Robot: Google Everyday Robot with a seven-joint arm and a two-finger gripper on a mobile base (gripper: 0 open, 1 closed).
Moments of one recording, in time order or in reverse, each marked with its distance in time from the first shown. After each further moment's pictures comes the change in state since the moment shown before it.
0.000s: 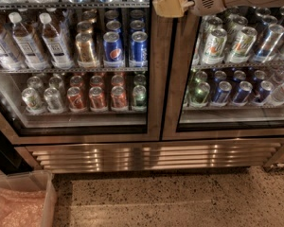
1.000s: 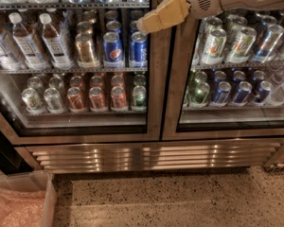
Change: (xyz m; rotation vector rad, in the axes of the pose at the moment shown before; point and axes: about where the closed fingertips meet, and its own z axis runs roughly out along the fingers) arm 0.002 0.008 -0.004 0.000 -0.005 0.021
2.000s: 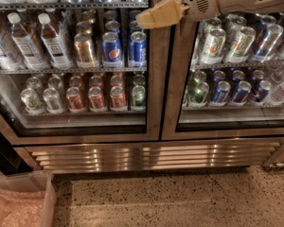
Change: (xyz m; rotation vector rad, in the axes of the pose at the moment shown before) arm -0.002 0.018 0.014 -0.070 -0.011 0.023
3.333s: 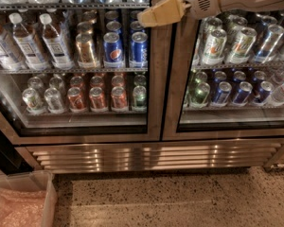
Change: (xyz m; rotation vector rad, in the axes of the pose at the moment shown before) arm 0.000 -0.009 -0.004 -0.028 -0.010 0.006
